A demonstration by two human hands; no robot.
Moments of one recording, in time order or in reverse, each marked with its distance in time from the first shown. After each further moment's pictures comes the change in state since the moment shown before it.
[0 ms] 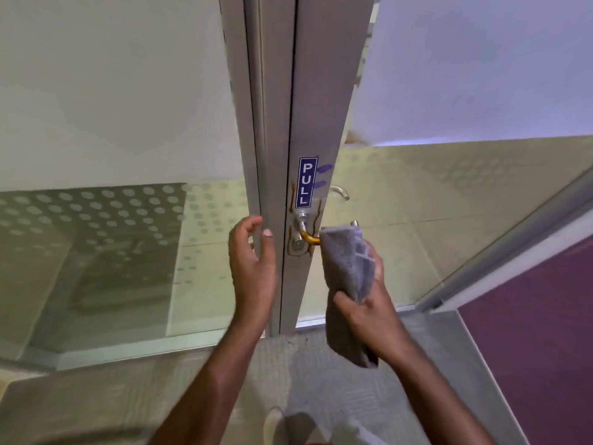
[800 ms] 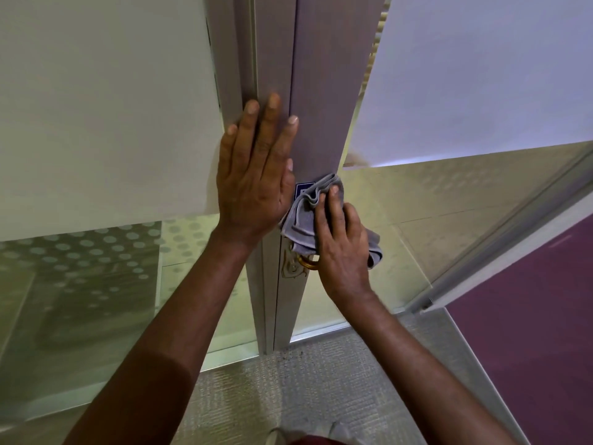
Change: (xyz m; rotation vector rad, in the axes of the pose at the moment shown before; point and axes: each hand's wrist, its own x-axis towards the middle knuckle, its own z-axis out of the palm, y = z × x) left_hand 0.162 0.058 0.038 0.641 0.217 1.194; right_hand 0.146 0.003 0.038 -1.229 0.473 -0.444
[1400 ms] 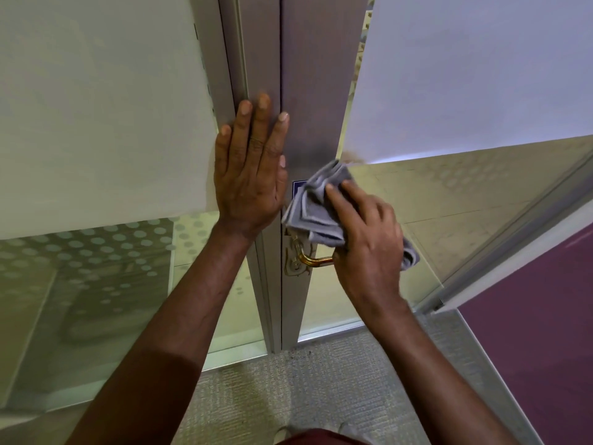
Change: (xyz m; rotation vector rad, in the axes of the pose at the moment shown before) left_hand -0.004 -0.004 0.011 0.089 0.038 0.006; right_hand -0.004 0.012 -0.068 0.259 0.209 0.059
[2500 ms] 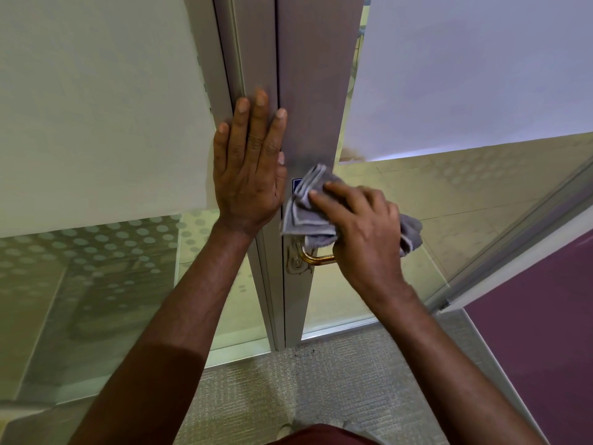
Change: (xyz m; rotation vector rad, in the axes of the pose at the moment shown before) left_hand -0.002 -0.002 0.007 0.021 0.012 0.014; right_hand 0.017 0.010 0.001 -0.037 -0.031 -0.187
